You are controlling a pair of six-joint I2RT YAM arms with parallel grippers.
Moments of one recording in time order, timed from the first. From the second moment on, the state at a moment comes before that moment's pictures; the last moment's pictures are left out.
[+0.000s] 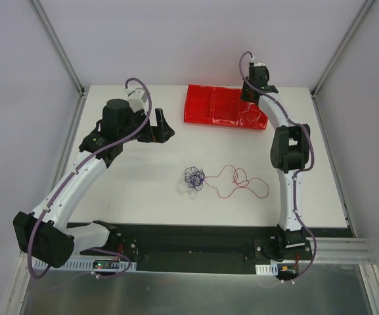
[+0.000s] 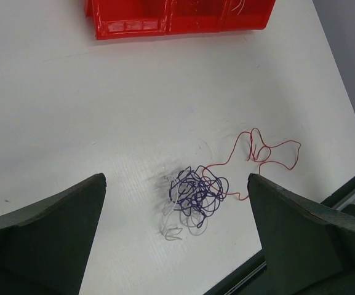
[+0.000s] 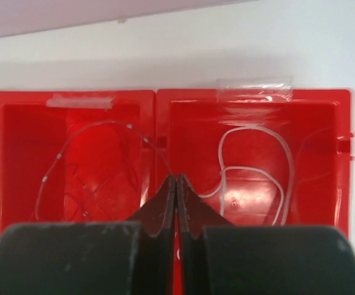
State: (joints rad) left arm -0.38 1.19 1.15 -0.43 0.29 -0.38; right arm 0.16 2.40 2.17 -0.44 0.06 0.26
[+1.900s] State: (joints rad) left arm -0.36 1.21 1.15 -0.43 0.39 -0.40; right arm 0.34 2.05 1.91 -0.59 0.09 -0.01
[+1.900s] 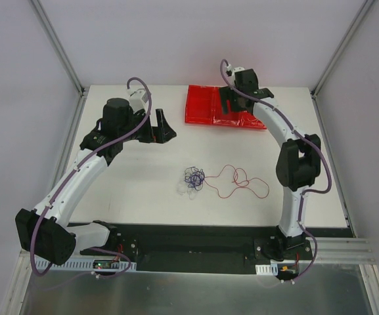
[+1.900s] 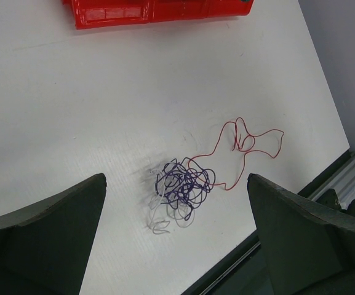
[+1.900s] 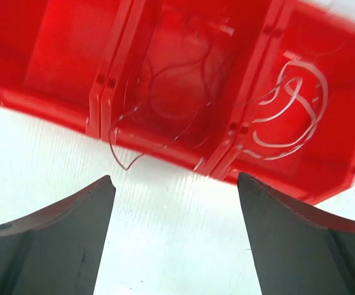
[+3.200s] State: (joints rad) left arm -0.56 2.26 1.88 -0.20 0.31 -0.68; right arm 0.02 2.16 1.82 -0.40 -0.15 0.36
